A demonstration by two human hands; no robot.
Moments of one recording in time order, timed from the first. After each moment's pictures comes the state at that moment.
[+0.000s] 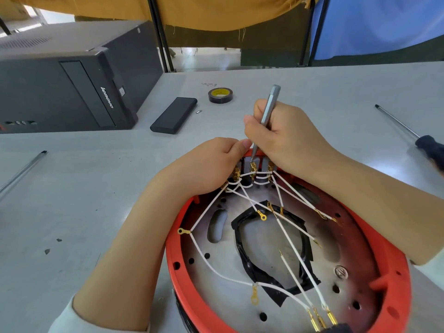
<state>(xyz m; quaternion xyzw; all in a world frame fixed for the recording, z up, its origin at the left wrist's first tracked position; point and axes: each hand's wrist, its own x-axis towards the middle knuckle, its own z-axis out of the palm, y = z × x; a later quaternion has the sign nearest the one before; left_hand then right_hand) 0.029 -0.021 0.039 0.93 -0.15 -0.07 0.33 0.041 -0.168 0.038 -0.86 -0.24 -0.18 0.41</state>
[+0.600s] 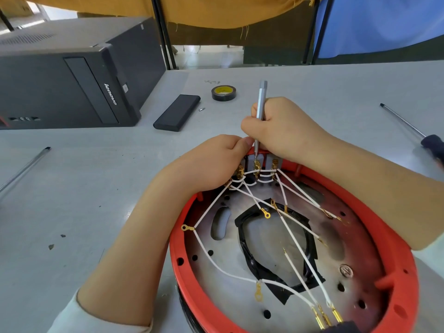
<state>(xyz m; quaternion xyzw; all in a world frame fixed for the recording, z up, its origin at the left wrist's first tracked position) 0.030 -0.021 0.039 0.93 -0.14 -0.07 0.32 0.058 -0.158 0.045 -0.91 -0.17 -0.09 0.38</state>
